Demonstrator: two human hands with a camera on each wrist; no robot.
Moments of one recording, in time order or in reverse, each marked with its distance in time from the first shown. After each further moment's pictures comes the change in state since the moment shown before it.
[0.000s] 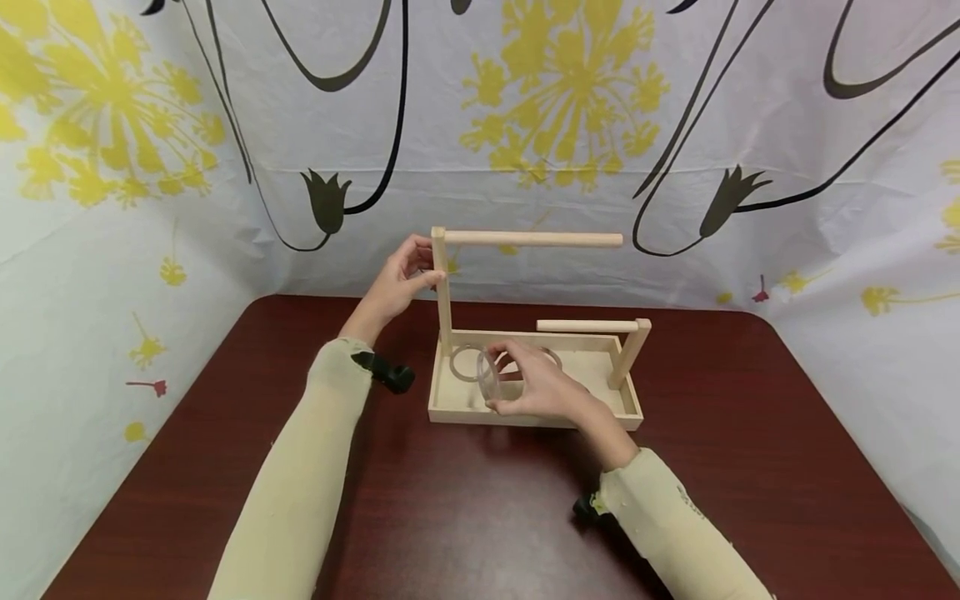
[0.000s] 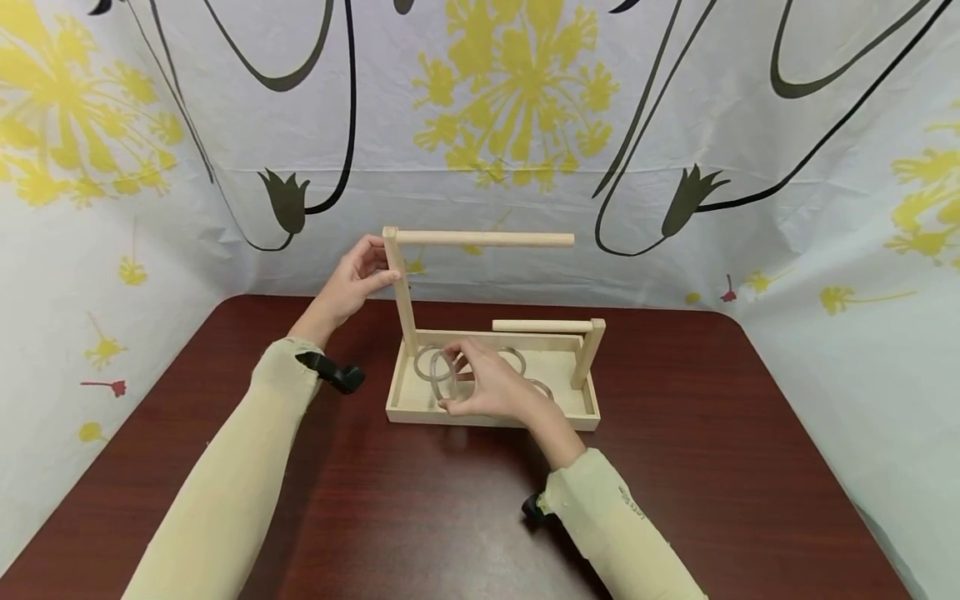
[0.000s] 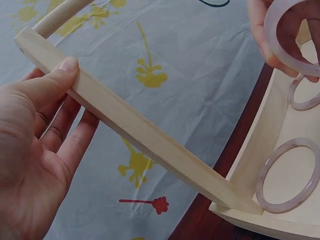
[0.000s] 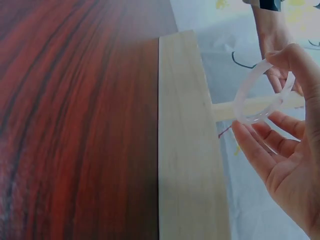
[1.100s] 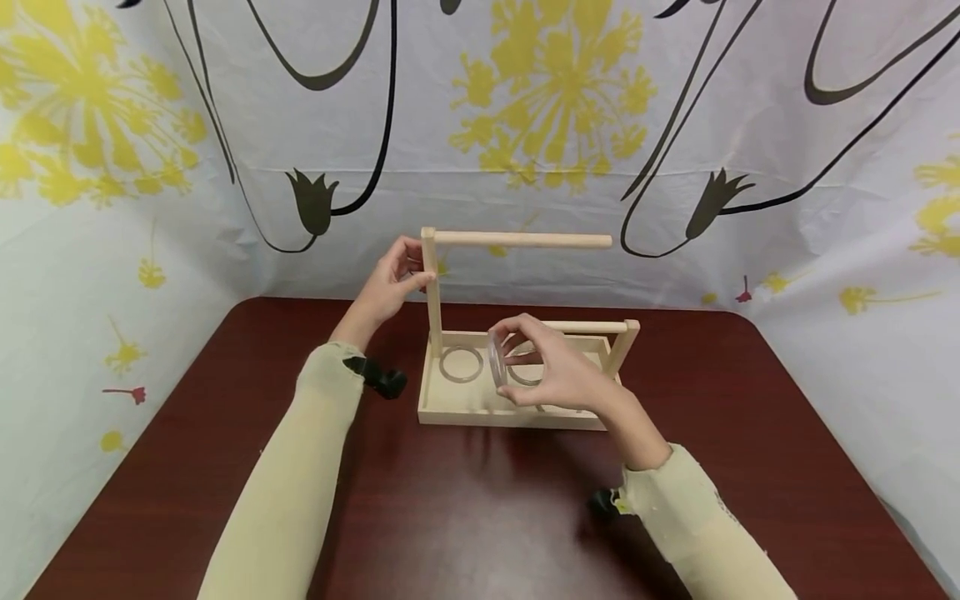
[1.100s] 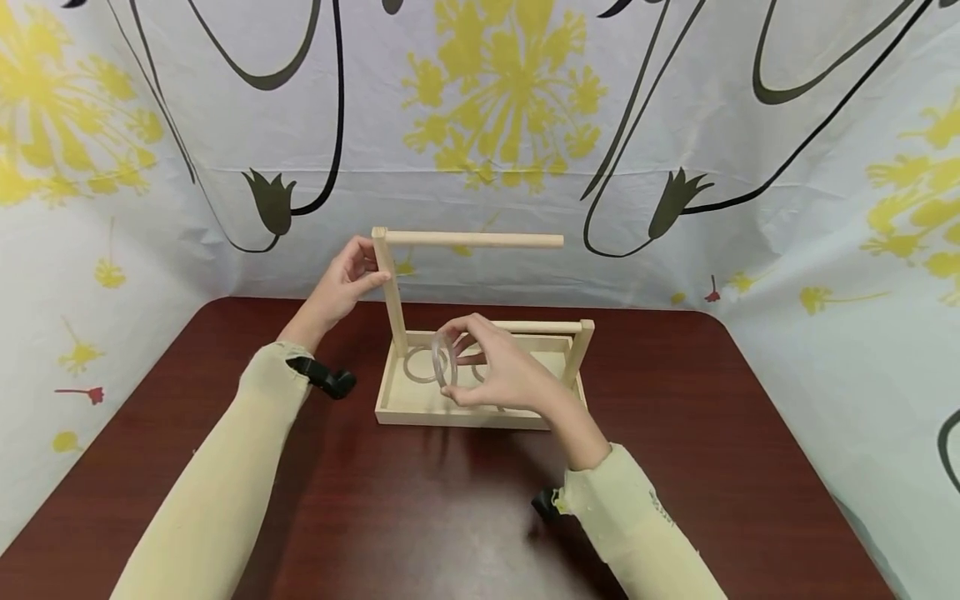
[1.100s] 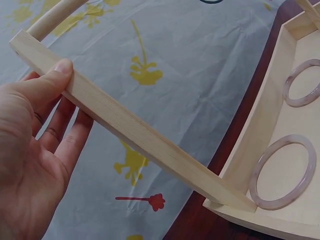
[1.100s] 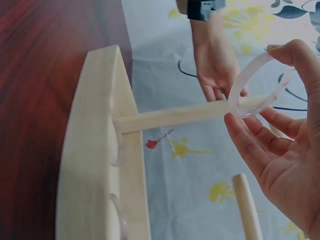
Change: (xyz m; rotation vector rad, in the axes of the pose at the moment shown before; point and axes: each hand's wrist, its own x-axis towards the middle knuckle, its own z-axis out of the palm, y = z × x) left_hand 0.001 -0.001 0.003 -0.012 0.001 0.006; right_hand -0.013 -0.048 -0.047 0.119 0.031 -0.052
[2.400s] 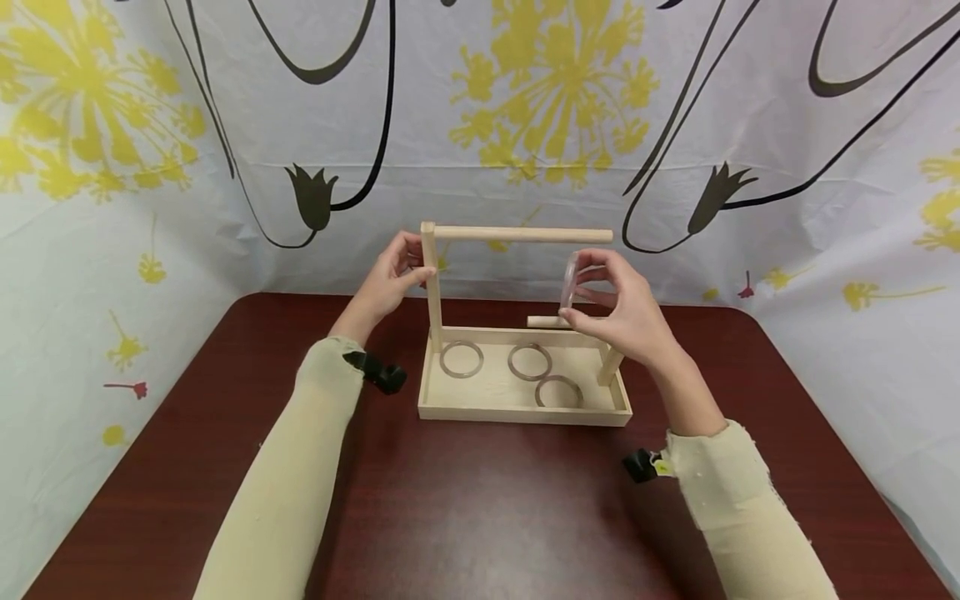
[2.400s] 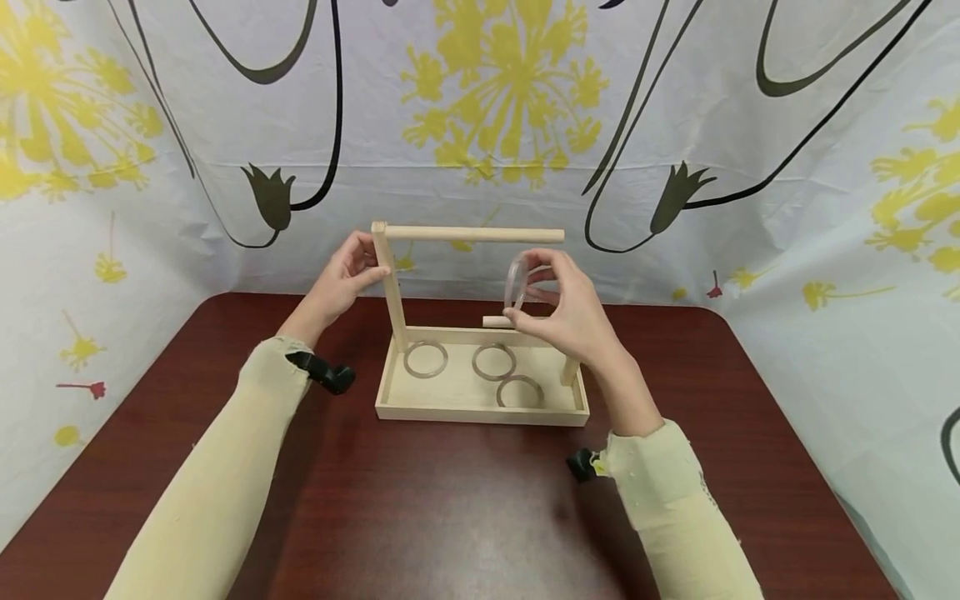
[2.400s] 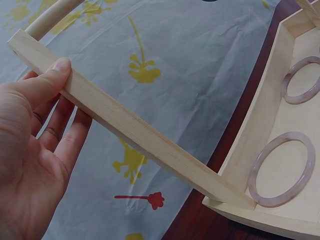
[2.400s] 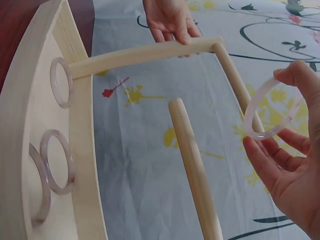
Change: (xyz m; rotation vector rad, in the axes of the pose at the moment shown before) left_hand 0.000 -0.001 0.000 -0.008 0.004 -0.002; right_hand -0.011 -0.003 -0.071 -0.114 0.401 0.047
